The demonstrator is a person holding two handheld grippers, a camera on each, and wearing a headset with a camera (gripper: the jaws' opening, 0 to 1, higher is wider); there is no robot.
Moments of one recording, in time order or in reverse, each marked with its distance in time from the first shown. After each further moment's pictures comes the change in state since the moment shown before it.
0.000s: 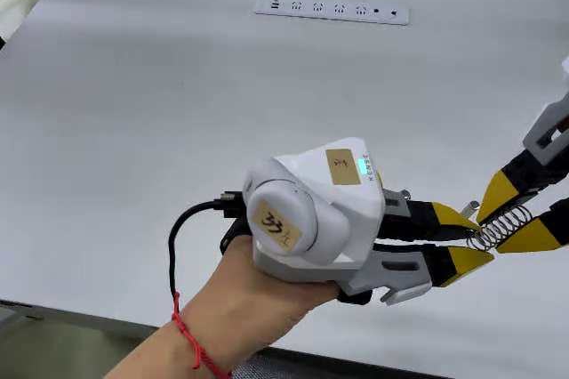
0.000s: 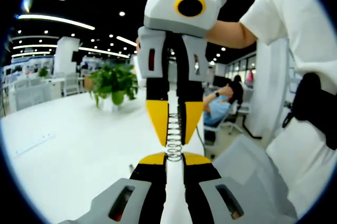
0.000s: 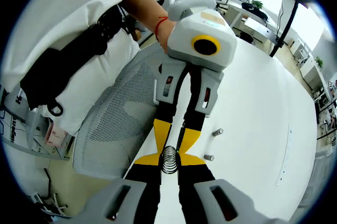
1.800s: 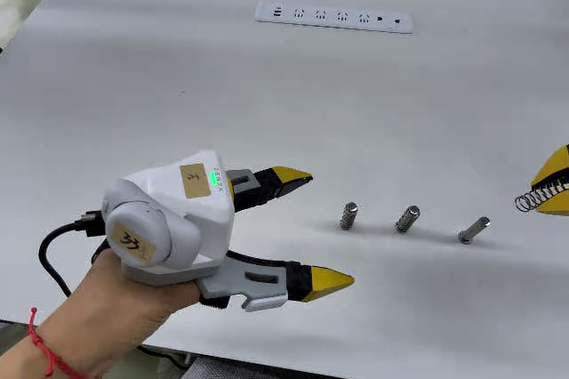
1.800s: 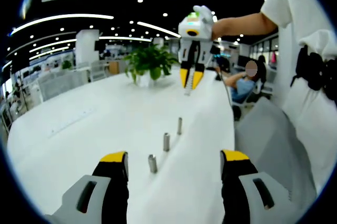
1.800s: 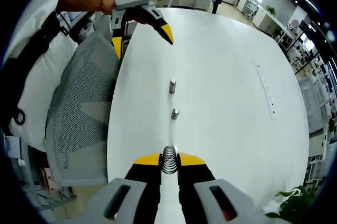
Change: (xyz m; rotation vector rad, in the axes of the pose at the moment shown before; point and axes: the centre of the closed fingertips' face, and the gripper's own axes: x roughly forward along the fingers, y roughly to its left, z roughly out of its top) left arm -0.109 0.074 -0.062 0.015 0.169 0.229; right arm 0.001 -0.055 -0.105 0.431 0.068 -0.265
